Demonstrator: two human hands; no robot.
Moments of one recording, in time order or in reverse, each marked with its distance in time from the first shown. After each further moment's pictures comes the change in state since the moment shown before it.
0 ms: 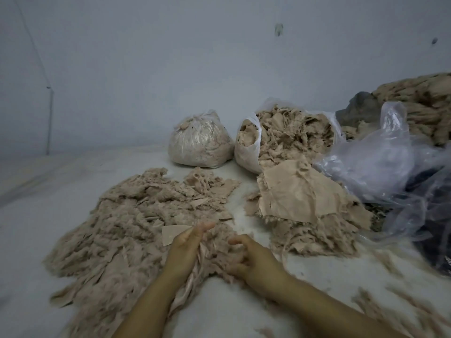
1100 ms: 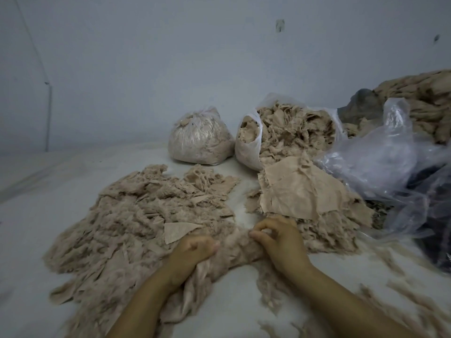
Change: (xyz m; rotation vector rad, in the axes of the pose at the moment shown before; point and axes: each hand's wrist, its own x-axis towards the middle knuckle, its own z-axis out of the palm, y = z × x) left_hand -0.006 -0.006 -0.013 0.013 -0.390 0.058; right_hand 0.007 0.014 -0.029 -0.051 0.462 -0.139
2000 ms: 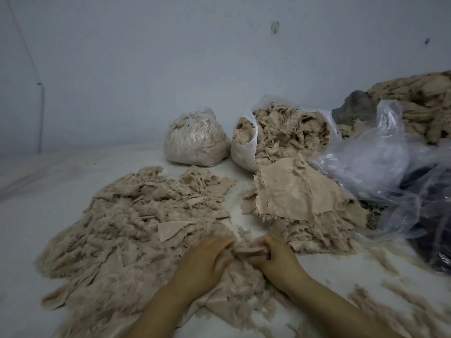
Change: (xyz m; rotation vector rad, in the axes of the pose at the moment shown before) left_hand 0.012 -0.016 0.024 0.919 0.081 0.289; right_hand -0.017 0.013 0.002 0.006 -0.277 0.234
